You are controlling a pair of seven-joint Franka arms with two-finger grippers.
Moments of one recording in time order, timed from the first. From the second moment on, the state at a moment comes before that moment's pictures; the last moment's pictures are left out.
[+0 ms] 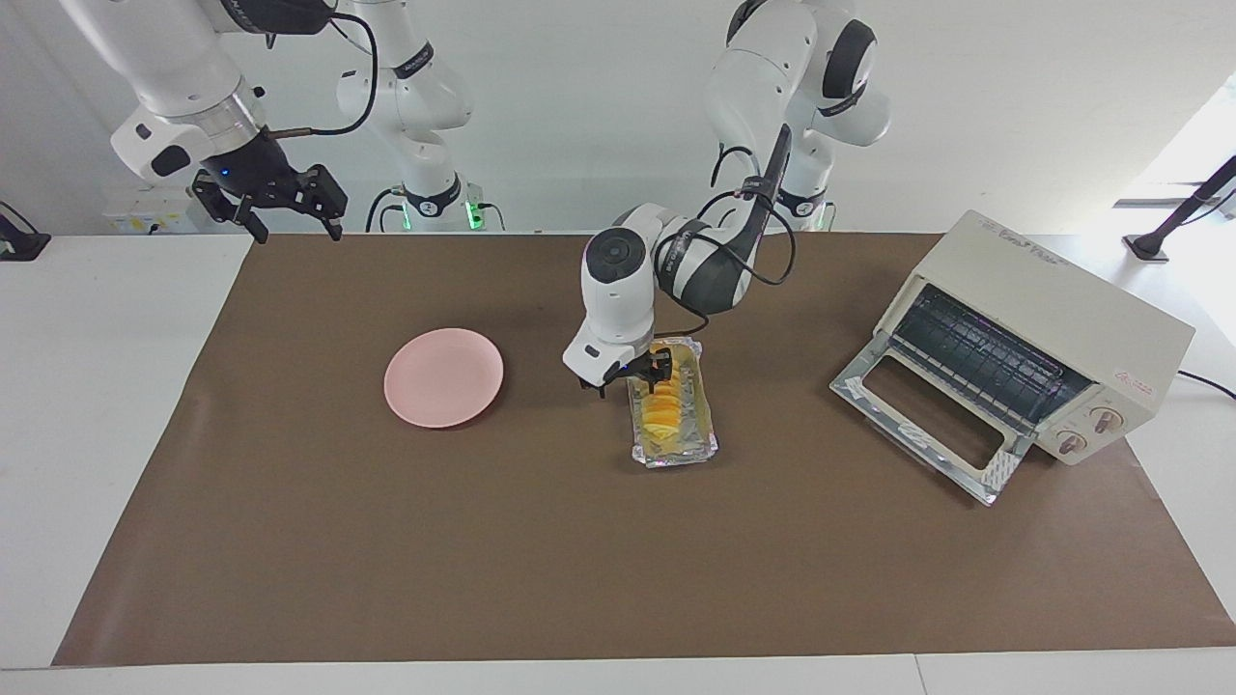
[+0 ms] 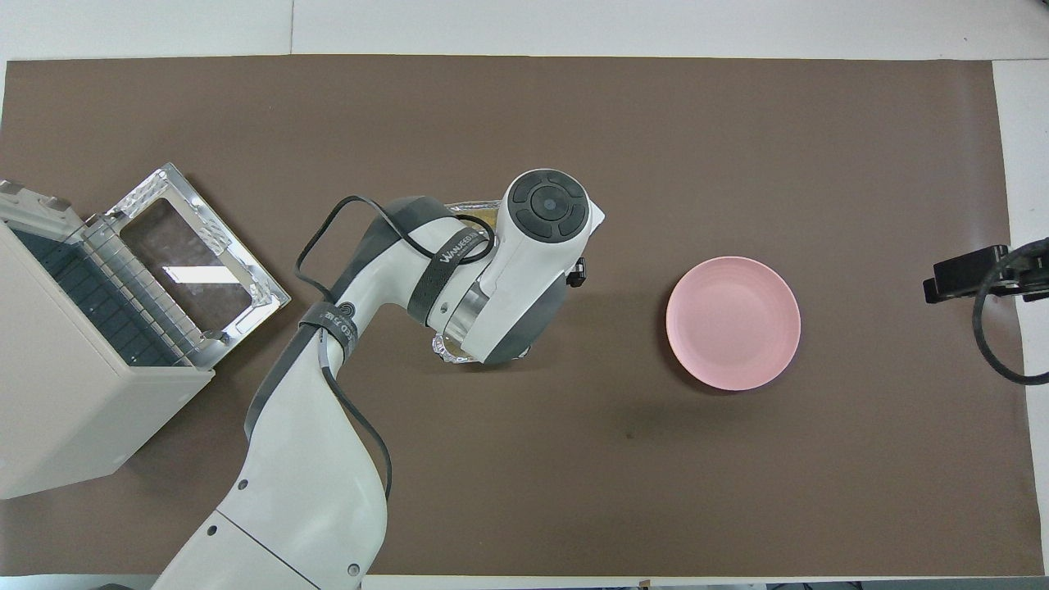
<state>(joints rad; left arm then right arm) -0.77 0.60 0.05 -1.44 -0.02 1.96 -0.69 -0.06 -0.08 0.02 -1.63 0.04 1.46 -0.03</state>
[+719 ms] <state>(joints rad) -0.77 0.61 0.05 -1.43 -0.02 1.97 -0.71 -0.06 -0.08 0.02 -1.63 0.04 1.46 -0.03</state>
